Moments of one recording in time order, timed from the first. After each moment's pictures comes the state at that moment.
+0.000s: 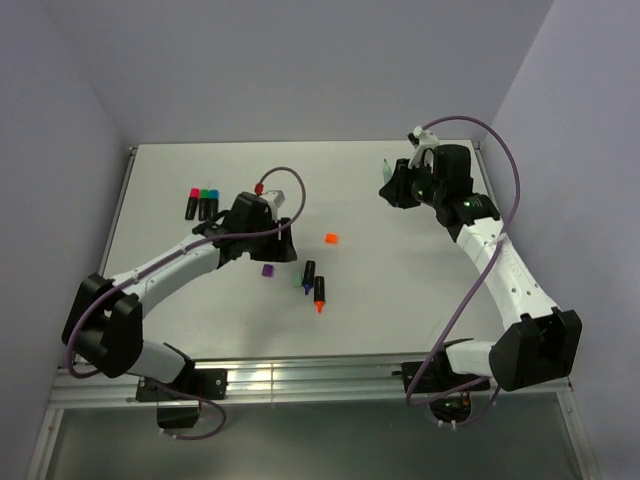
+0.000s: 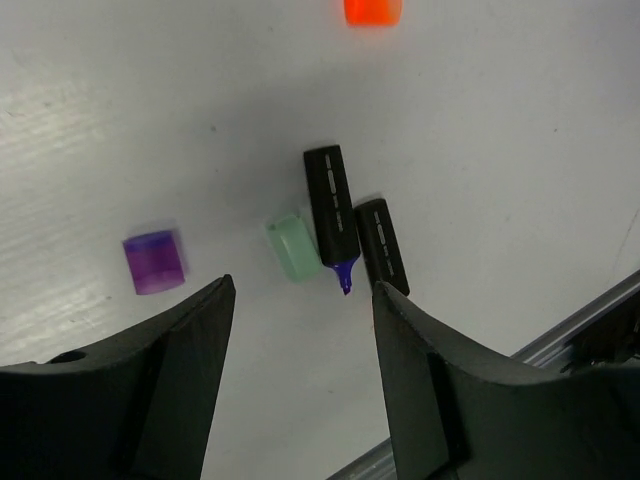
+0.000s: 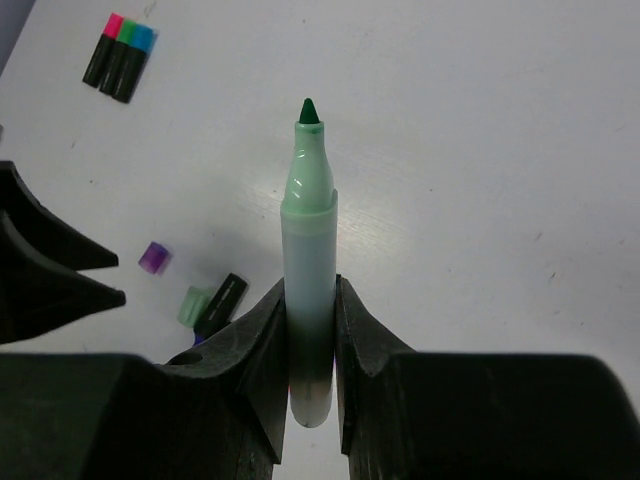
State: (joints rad) left arm -0.55 1.41 0.99 -0.37 0.19 -0.44; right arm 0.18 1.27 1.17 -0.40 -0.36 0.15
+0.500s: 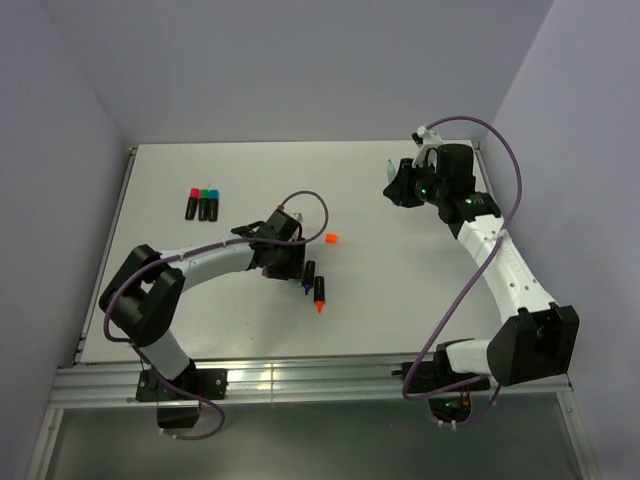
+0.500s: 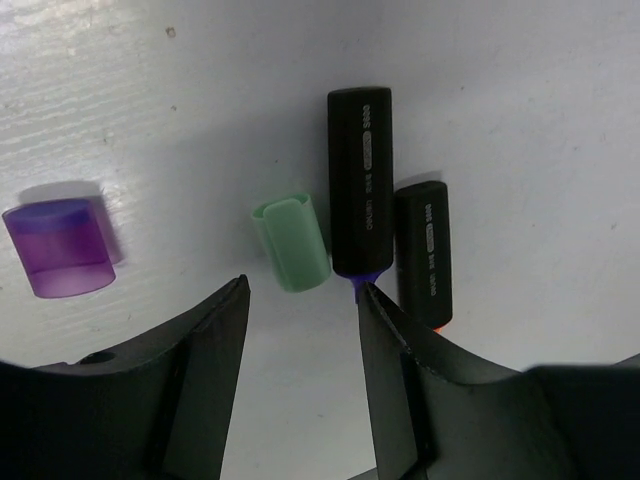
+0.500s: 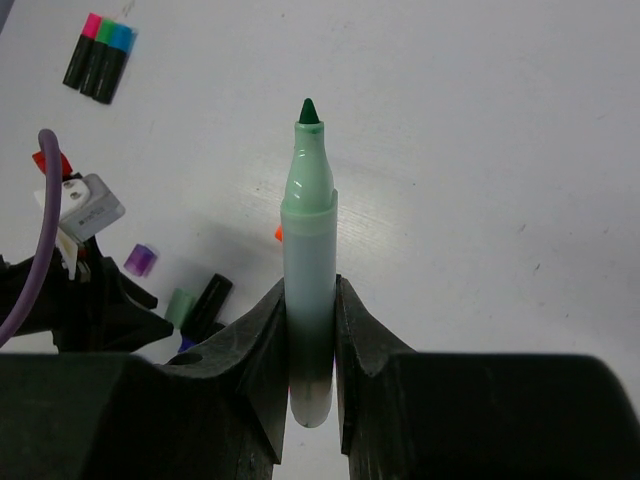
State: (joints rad) left arm -0.71 1.66 1.01 -0.41 0.05 -0.58; right arm 0.14 1.29 1.17 -0.40 -0.37 0.14
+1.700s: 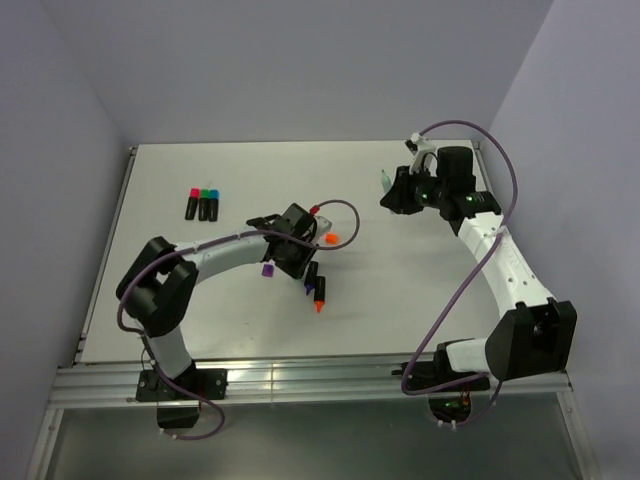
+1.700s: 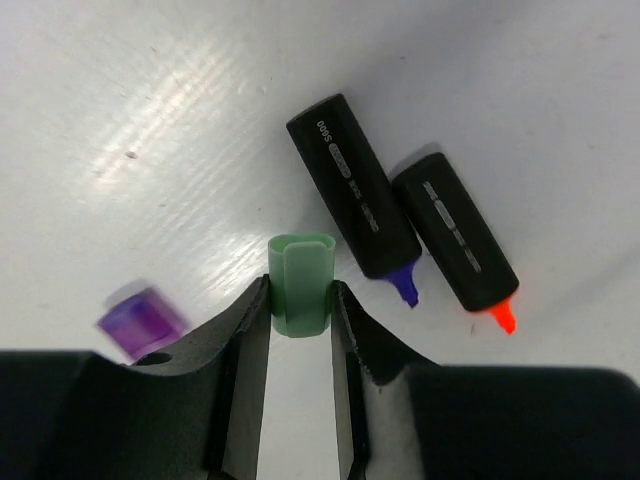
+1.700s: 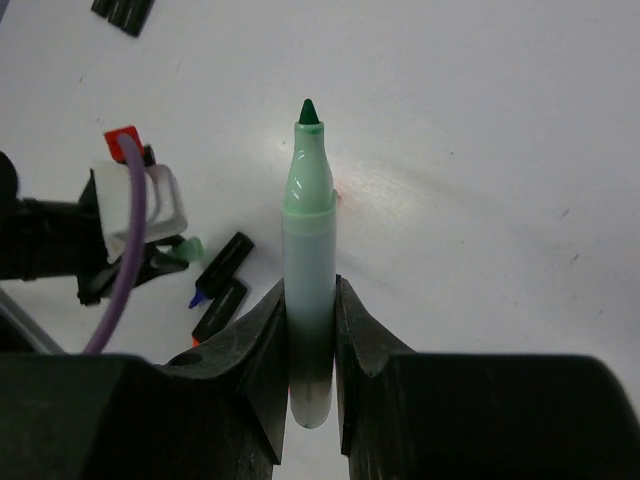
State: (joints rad) left arm -0.76 1.79 1.17 -0.51 0.04 -0.15; right arm 0.12 1.32 1.17 -0.46 -0.49 0.07
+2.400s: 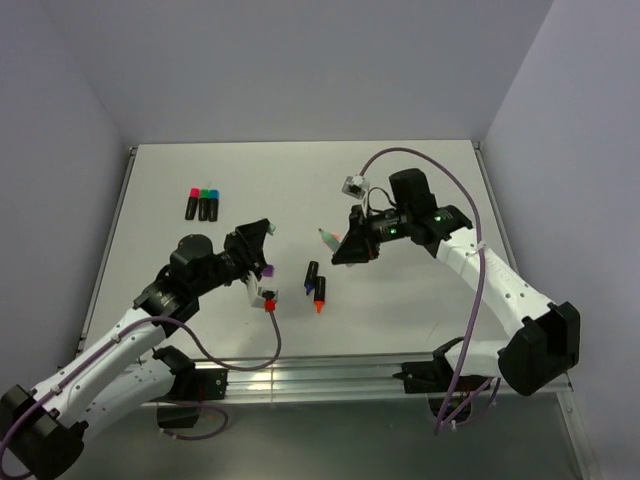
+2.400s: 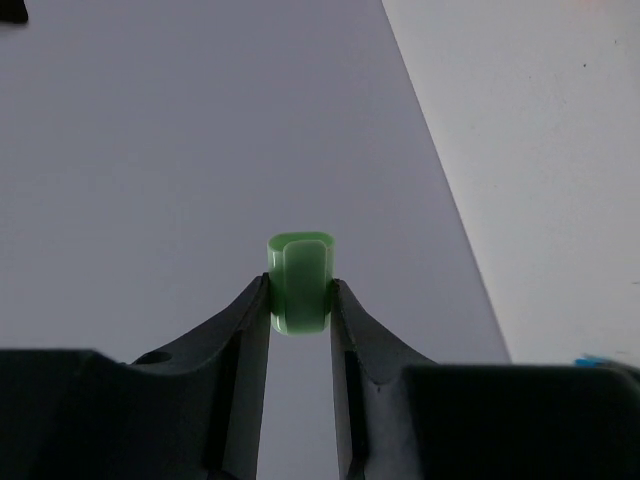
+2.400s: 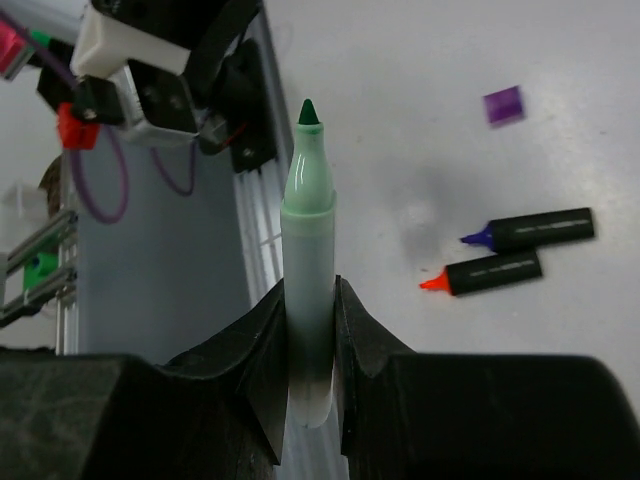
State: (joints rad) left arm -0.63 0.80 0.61 -0.04 0.25 1.78; right arm 0.41 1.26 1.11 -0.57 -1.00 -0.05
